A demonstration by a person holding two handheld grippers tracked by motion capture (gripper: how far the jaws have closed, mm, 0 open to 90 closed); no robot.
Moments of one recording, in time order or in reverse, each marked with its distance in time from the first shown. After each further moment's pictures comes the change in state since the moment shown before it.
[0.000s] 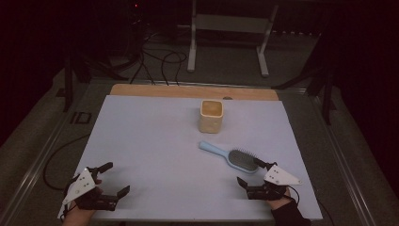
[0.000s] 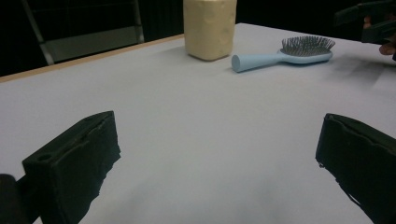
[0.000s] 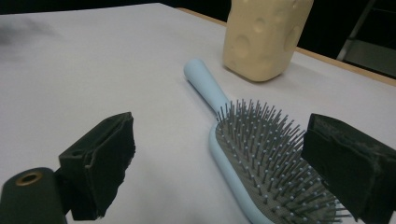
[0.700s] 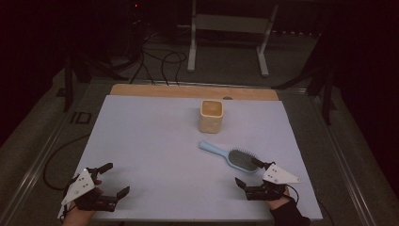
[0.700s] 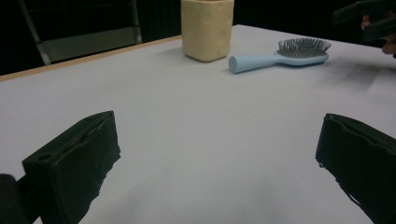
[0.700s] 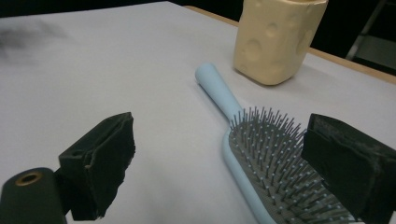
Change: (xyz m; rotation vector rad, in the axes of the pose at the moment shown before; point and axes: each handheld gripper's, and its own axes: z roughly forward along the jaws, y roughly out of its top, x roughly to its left) left arm -0.001 -0.001 -0.001 -0.004 -0.013 -0.008; right arm 0.006 0.013 -0.001 0.024 0.028 -0.001
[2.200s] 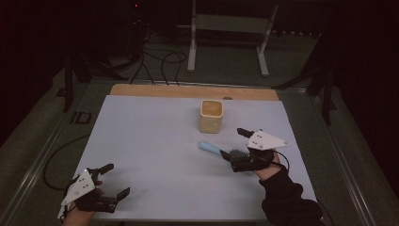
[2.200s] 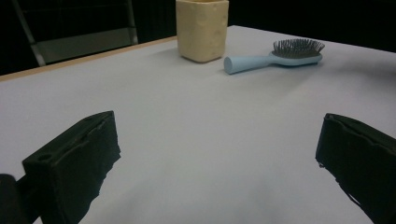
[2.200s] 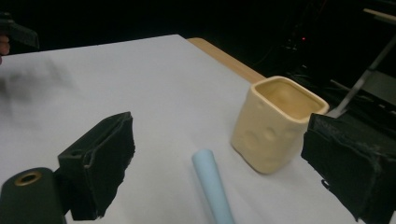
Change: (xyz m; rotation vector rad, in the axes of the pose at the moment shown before) left arm -0.002 0.001 0.000 -0.009 -0.015 0.004; right arm -0.007 0.113 0.034 0.002 0.046 -0.099
